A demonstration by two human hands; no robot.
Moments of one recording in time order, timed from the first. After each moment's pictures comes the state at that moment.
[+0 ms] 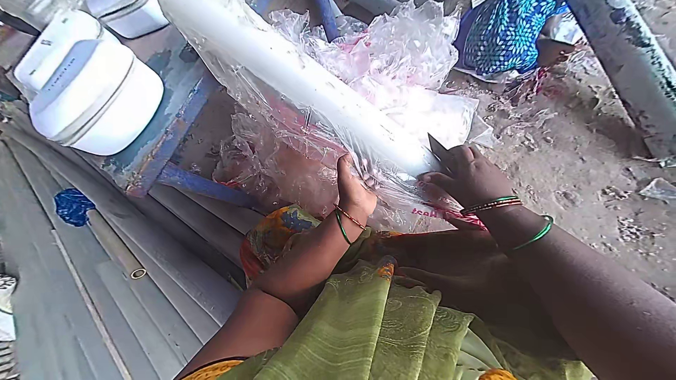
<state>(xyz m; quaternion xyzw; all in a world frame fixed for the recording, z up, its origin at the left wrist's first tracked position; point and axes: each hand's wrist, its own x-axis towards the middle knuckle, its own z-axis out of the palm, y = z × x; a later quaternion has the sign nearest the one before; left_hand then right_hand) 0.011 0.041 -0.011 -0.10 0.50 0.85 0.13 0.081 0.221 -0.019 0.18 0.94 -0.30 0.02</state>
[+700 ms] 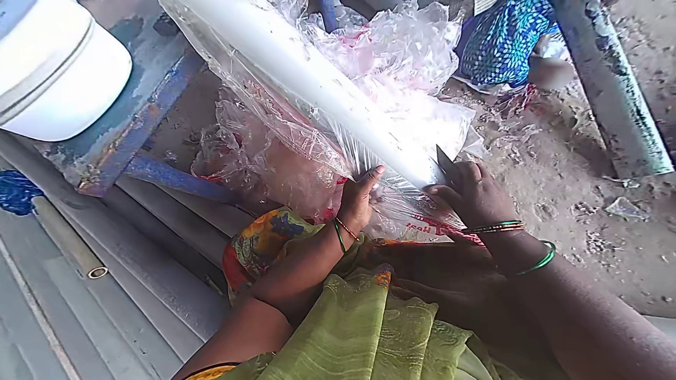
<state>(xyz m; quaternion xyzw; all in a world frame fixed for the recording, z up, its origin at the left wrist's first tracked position) 0.003 0.031 -0.040 -0.03 0.53 0.83 0.17 0.085 0.217 -0.028 0.18 0.94 -0.28 -0.02</state>
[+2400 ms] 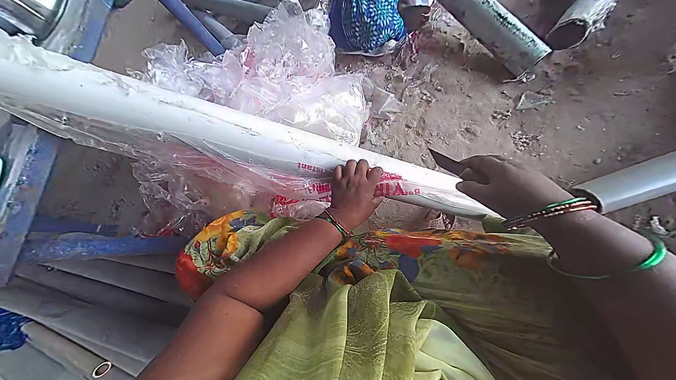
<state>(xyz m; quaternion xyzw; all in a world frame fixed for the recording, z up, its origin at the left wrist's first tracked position) 0.117 0.137 -0.074 0.53 0.85 -0.01 0.00 0.295 0.319 -0.049 0.30 0.89 -0.35 0.05</state>
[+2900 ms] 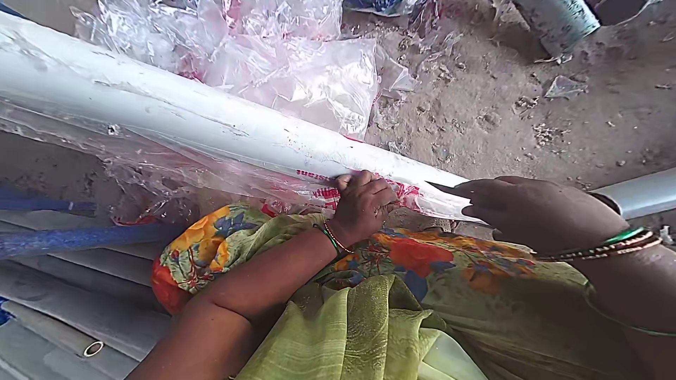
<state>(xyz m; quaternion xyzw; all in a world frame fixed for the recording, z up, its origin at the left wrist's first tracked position) 0.100 0.110 -0.116 0.61 0.74 0.28 -0.06 0.284 0.312 -0.059 0.16 0.95 -0.27 0.06</state>
